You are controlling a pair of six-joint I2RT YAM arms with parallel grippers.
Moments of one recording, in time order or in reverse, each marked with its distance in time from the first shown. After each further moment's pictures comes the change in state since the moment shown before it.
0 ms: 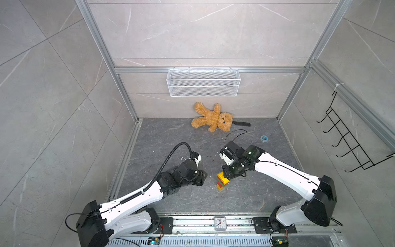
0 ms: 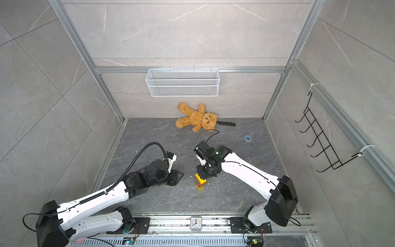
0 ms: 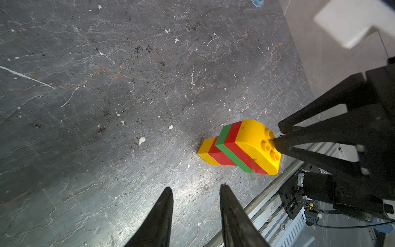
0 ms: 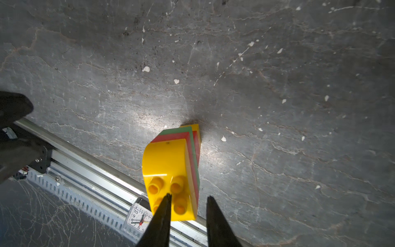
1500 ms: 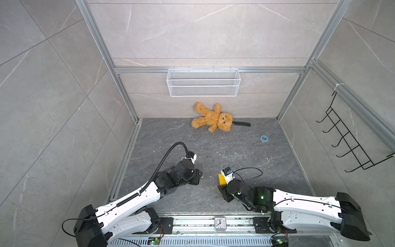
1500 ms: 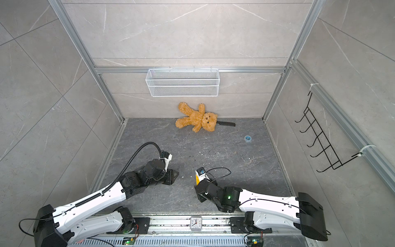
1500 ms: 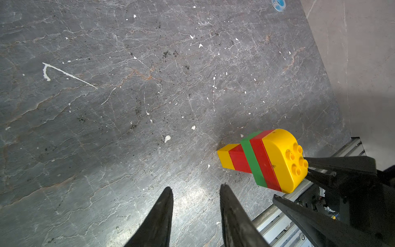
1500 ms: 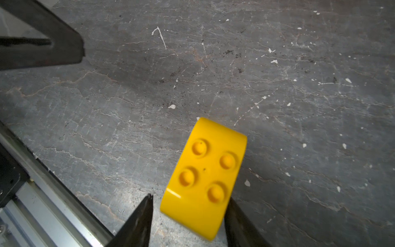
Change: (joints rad) left arm 0.039 -0.038 0.006 -0.085 -0.058 0.029; right arm 0.402 -0.369 -0.669 0.750 0.467 0.152
